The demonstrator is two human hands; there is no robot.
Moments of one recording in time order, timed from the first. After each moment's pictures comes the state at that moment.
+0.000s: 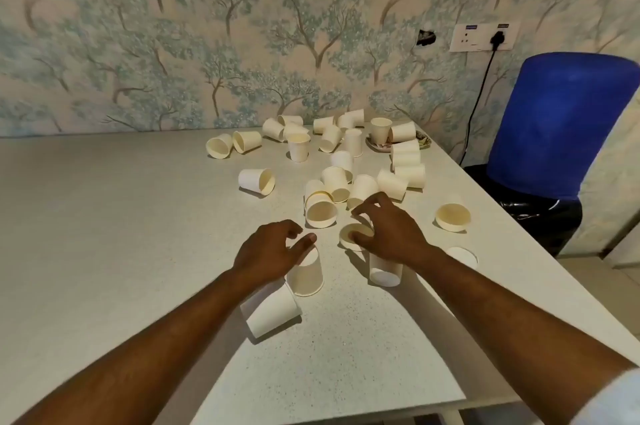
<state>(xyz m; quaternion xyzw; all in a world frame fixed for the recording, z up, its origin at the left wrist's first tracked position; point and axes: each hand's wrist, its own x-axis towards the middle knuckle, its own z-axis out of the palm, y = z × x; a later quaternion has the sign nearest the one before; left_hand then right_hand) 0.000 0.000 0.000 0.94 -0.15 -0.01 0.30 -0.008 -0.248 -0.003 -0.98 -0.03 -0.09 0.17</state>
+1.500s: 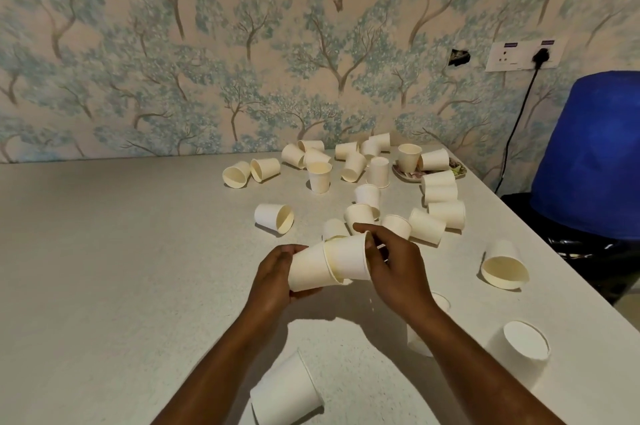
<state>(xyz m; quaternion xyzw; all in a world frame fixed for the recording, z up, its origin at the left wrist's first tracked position) 0.049 0.003 -0.008 0.66 0.03 -0.05 0.75 0.029 -0.199 0.002 -0.85 0.01 -0.23 0.47</state>
